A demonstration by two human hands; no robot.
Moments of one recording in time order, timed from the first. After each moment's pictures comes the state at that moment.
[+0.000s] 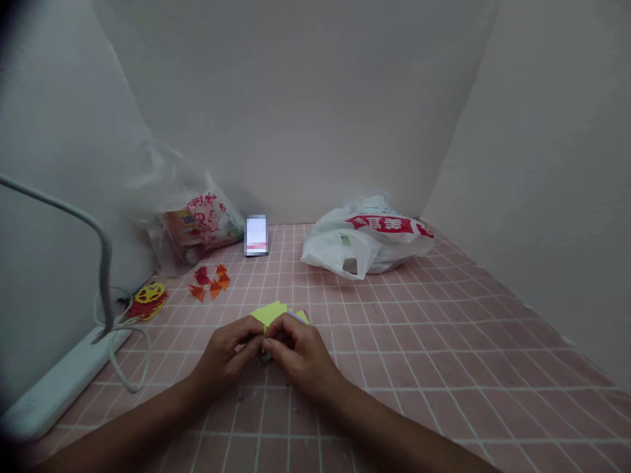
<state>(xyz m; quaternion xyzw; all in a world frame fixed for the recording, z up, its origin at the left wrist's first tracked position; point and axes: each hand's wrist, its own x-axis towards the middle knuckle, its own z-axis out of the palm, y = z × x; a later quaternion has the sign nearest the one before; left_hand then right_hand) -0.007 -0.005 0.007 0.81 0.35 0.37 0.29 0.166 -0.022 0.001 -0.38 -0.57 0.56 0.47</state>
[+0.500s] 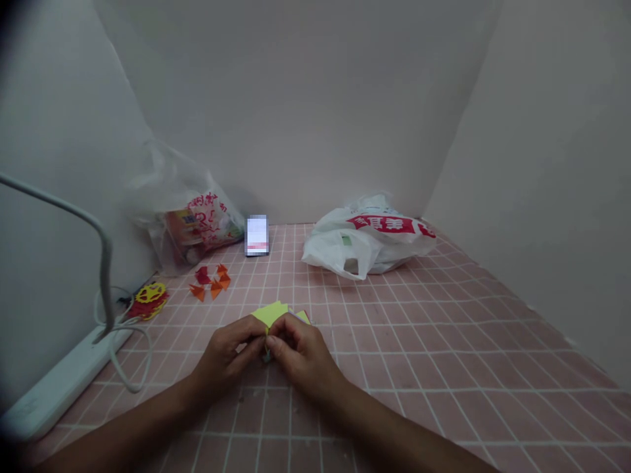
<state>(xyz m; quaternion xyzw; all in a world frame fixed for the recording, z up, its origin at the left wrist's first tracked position) -0.009 -0.005 0.006 0.83 0.33 0.36 0.27 0.168 -0.023 -0.004 -0.38 -0.56 0.58 0.45</state>
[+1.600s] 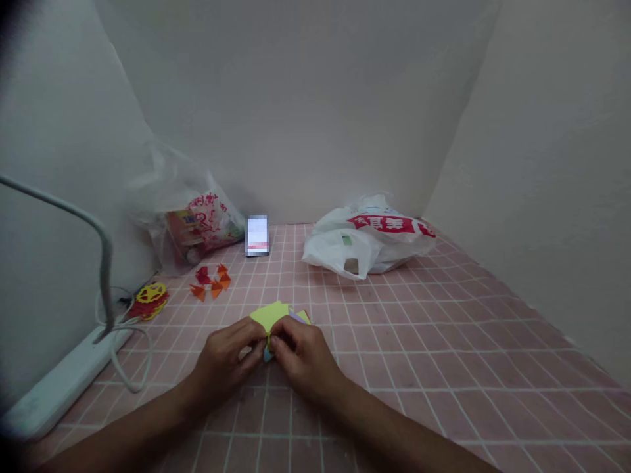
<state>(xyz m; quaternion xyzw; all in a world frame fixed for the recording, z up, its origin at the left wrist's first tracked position) -0.007 -0.009 0.006 0.86 0.34 0.36 0.10 0.170 -0.022 -0.001 -0.42 -0.67 0.42 0.44</state>
